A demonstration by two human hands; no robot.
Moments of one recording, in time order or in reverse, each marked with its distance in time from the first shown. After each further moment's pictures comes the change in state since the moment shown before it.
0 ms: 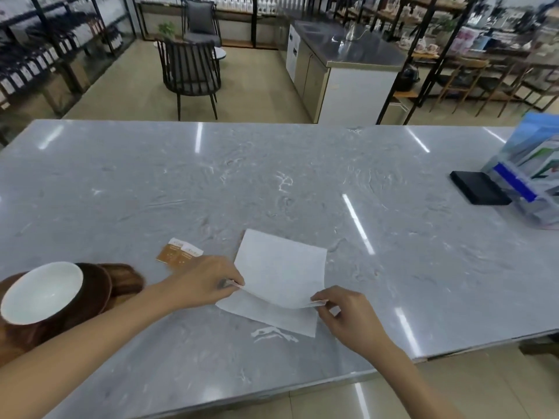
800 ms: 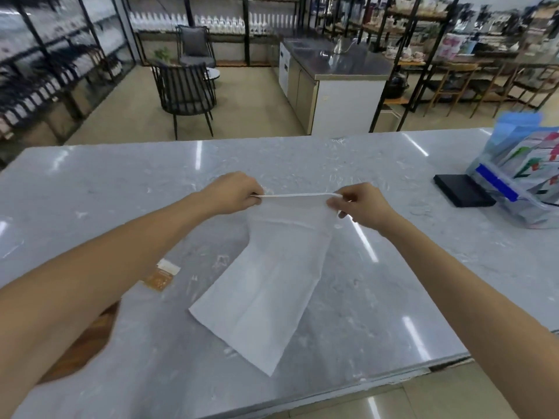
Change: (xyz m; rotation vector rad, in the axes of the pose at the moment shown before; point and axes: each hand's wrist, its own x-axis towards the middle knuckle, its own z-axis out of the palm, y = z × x) left_hand 0.183 0.061 -0.108 0.309 0.046 -0.043; right_hand 0.157 0.036 -0.166 0.173 0.050 0.191
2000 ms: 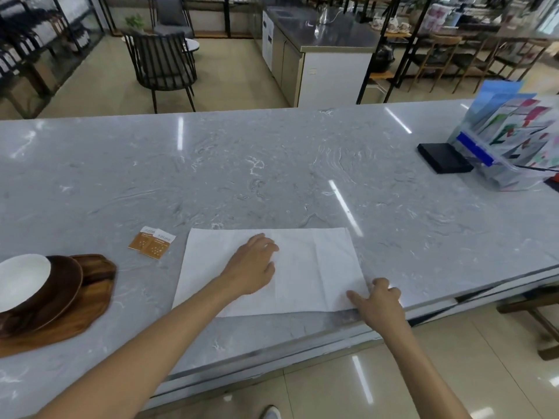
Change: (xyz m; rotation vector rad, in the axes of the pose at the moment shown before) left_hand -0.118 0.103 0.157 -0.250 -0.125 -0.107; right_hand -0.221 0.100 0.109 -0.103 0.054 0.727
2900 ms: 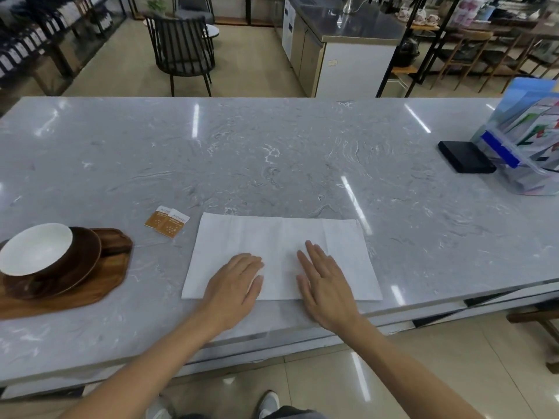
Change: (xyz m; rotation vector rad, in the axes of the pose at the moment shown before) left_hand -0.095 -0.016 0.037 -0.046 0.386 0.014; right_hand -0.023 -0.047 0.073 -0.296 0.148 -0.967
